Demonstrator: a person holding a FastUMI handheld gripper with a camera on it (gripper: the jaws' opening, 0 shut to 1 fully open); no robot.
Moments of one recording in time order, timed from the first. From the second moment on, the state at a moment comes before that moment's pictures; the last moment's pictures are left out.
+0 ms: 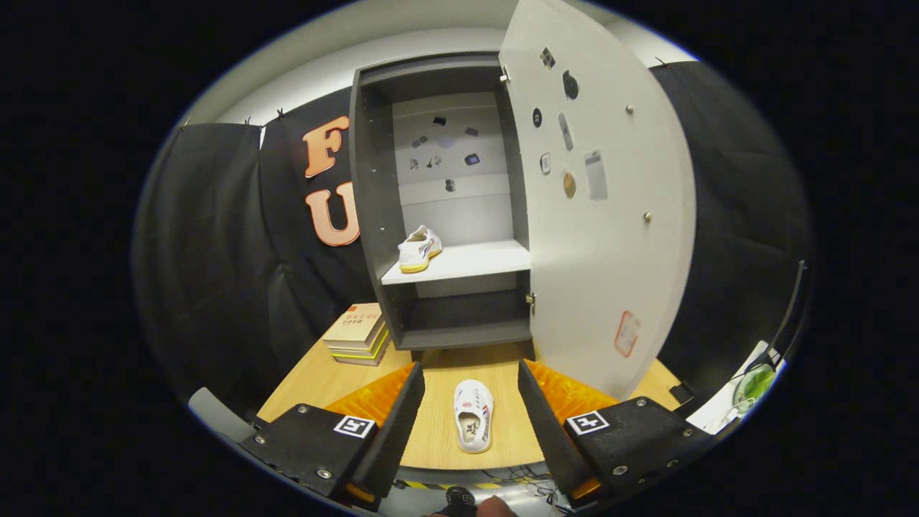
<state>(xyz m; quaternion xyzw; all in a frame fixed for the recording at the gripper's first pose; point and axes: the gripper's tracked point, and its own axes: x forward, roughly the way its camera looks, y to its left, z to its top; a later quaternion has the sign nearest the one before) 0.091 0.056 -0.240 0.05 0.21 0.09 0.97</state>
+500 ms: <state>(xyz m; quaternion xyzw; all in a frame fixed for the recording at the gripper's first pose) 0.122 0.112 -0.408 0.10 0.32 0.11 0.93</state>
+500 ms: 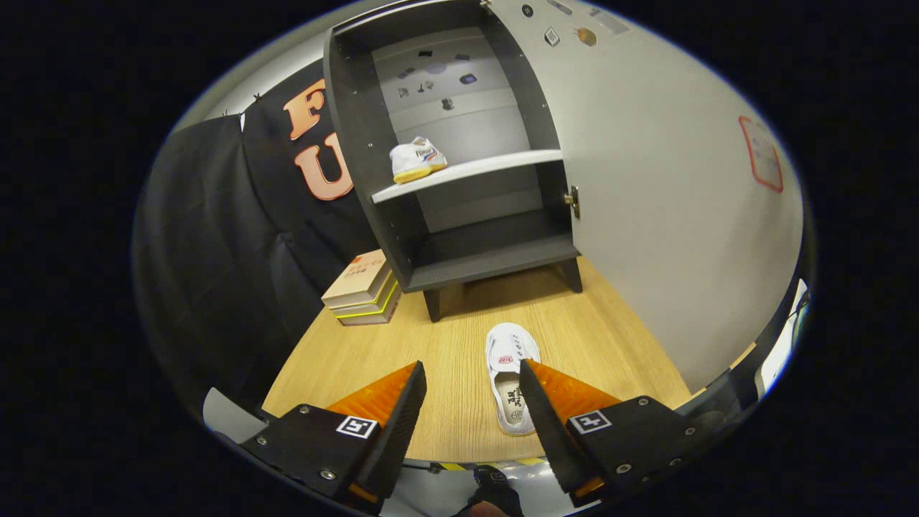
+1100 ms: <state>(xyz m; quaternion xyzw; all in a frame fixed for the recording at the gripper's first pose) 0.172 0.144 -0.569 0.07 0.42 0.12 0.90</state>
